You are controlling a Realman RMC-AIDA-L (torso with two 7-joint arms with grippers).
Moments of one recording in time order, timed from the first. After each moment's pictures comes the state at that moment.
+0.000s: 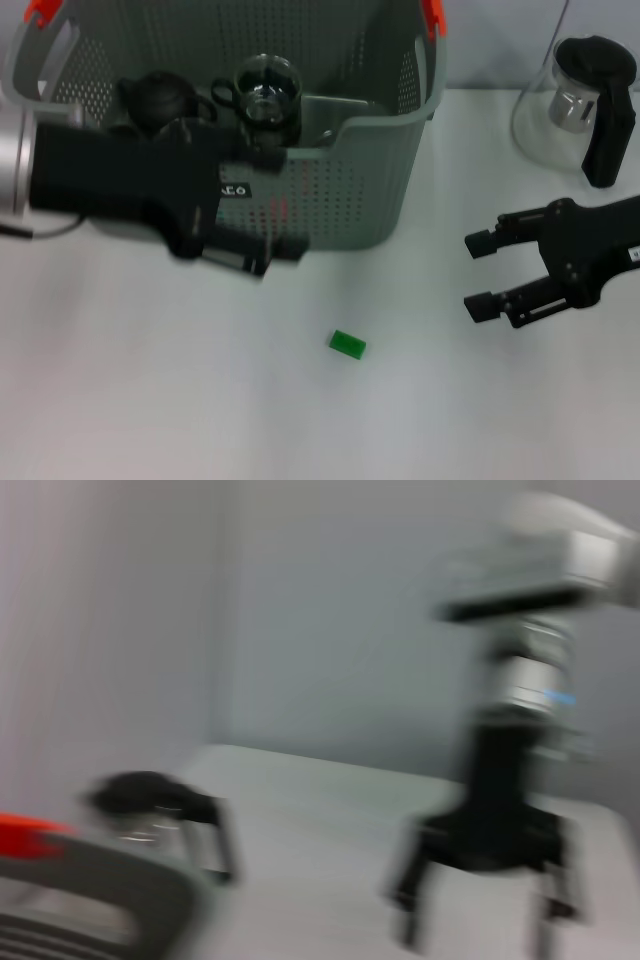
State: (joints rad) left arm -0.49 -2.17 0.77 1.43 2.01 1.94 -1.77; right arm 0.67 2.01 -0.85 -0.93 -2.15 -1.85 1.74
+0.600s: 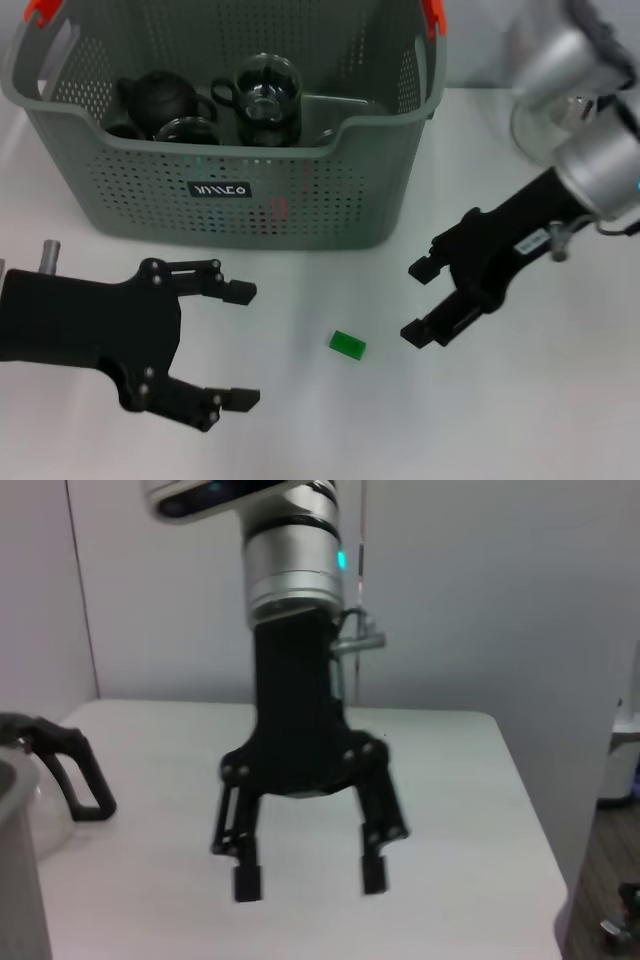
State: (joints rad) left arm -0.30 -2.17 0.84 1.36 2.01 1.99 -1.46; right arm 0.89 2.09 -1.11 -1.04 -2.41 -1.80 2.07
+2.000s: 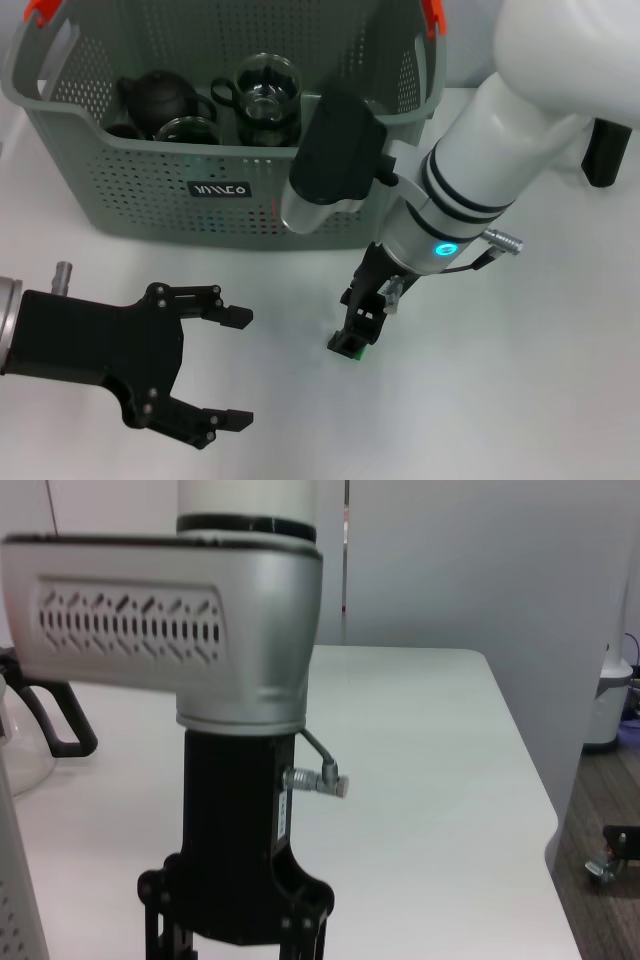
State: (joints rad) left arm -0.30 -2.16 0.87 1.30 2.10 1.94 -1.38; right arm 1.04 2.11 -1.82 -0.85 -2.33 -1.26 2.46
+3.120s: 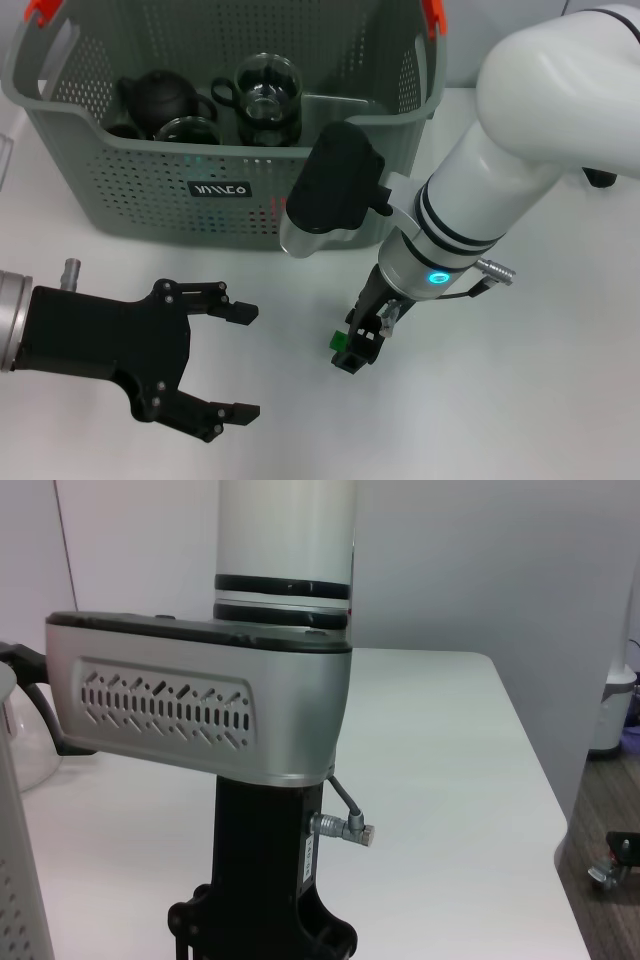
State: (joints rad) left arm -0.32 -2.16 0.88 1.26 2.10 1.91 -1.37; right arm 1.02 2.12 -1.93 -0.80 -2.29 -1.17 2.55
